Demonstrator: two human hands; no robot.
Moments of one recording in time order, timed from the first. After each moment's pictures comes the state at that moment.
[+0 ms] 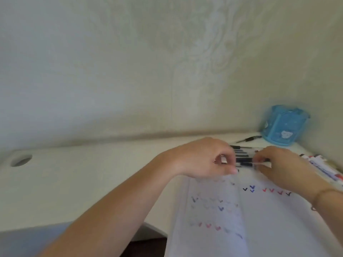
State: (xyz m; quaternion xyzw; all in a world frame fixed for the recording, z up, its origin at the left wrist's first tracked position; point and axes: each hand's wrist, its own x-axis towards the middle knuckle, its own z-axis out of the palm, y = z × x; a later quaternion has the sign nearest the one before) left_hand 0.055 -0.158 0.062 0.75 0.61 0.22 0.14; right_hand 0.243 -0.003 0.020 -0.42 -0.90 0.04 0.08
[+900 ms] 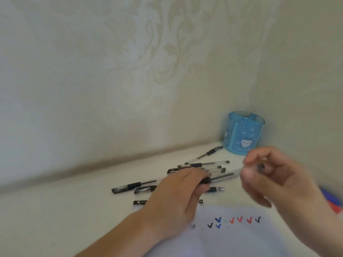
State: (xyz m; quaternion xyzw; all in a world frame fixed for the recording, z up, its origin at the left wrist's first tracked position) left_hand 0.079 -0.100 -0.002 0.74 0.56 0.37 -0.02; right_hand 0.274 -0.029 0.048 -0.23 -0.69 0.55 0.41
